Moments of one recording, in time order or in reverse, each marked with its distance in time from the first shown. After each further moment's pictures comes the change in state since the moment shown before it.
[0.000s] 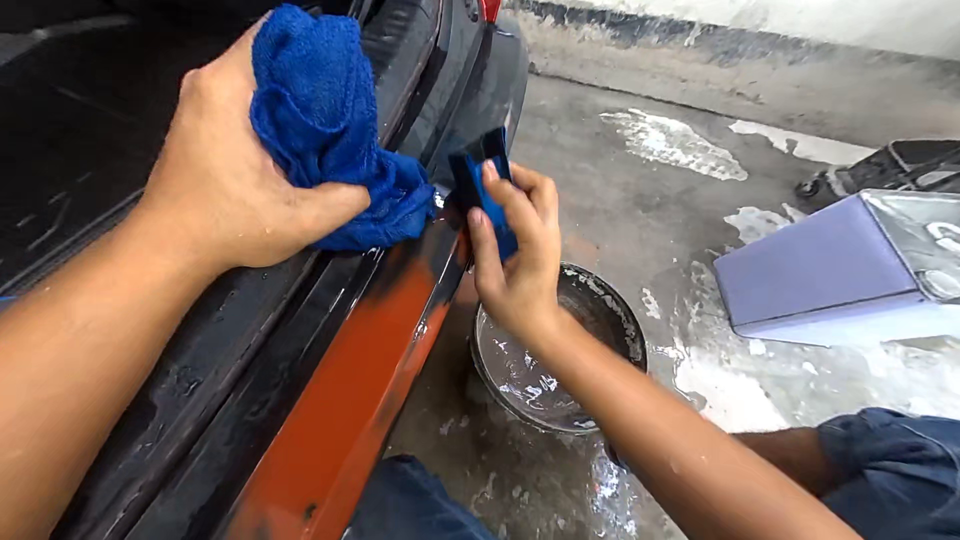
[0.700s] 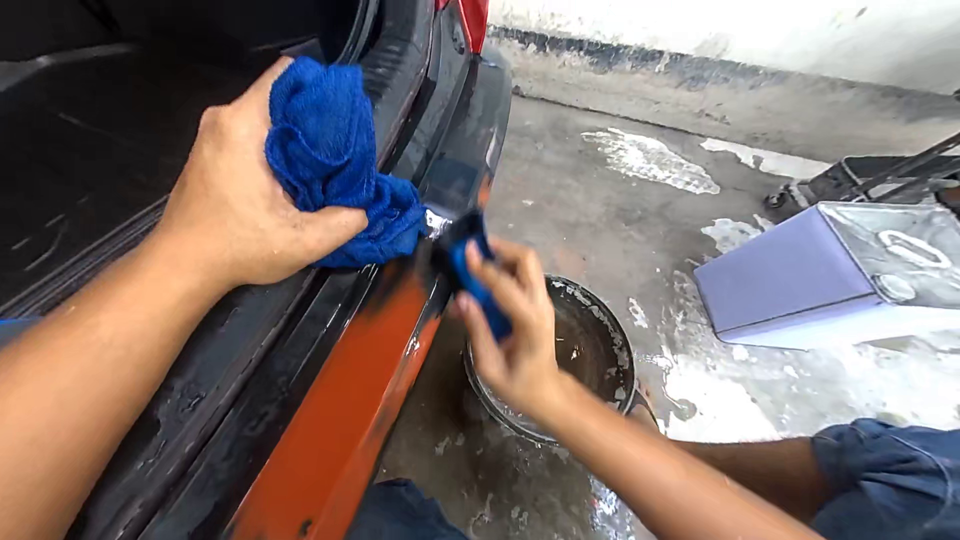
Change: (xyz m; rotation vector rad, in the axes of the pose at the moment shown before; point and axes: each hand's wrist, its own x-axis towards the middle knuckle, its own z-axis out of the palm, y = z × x) left_hand 0.005 -0.002 -0.001 0.039 0.009 -0.003; right_hand -0.026 -0.014 -0.020 -0.001 -0.092 0.031
